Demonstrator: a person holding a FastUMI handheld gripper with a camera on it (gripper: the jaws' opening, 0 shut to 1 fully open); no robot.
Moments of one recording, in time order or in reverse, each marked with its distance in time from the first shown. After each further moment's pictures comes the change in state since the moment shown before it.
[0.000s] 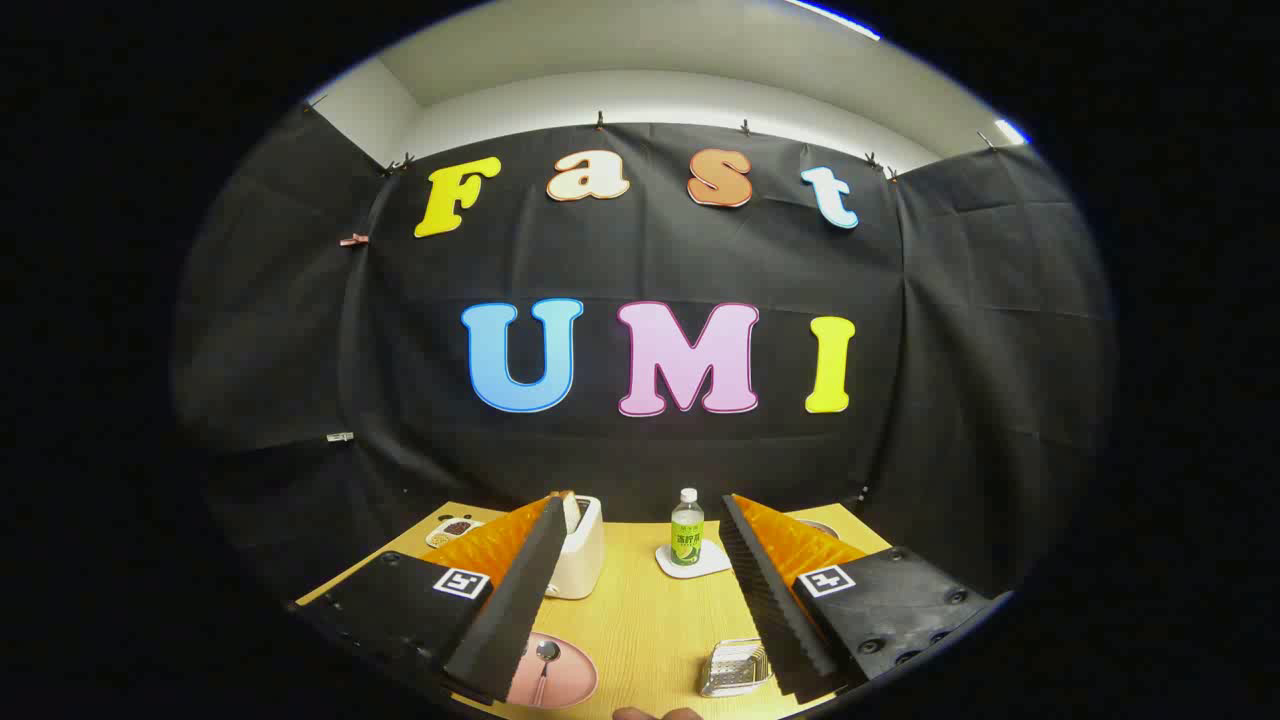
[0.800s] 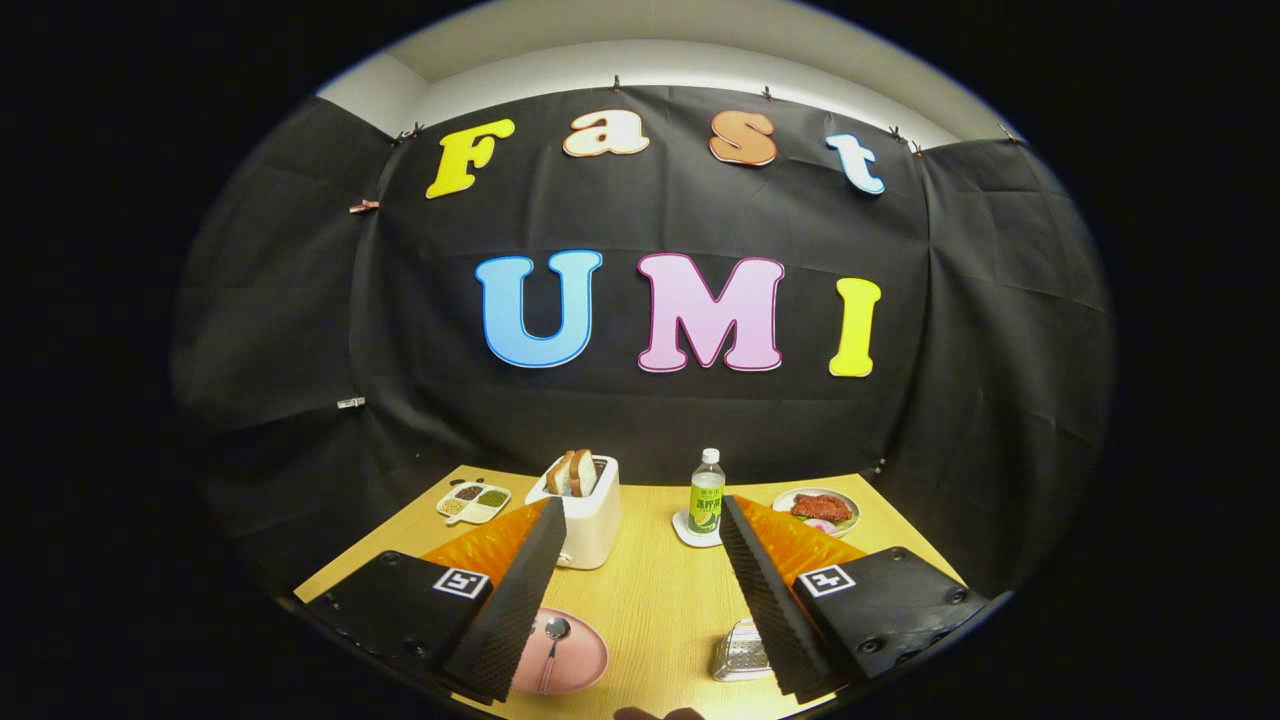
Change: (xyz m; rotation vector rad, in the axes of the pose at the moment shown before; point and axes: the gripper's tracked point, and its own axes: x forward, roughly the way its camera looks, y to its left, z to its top) arm 0.015 0.014 -0.043 -0.017 0.140 0.041
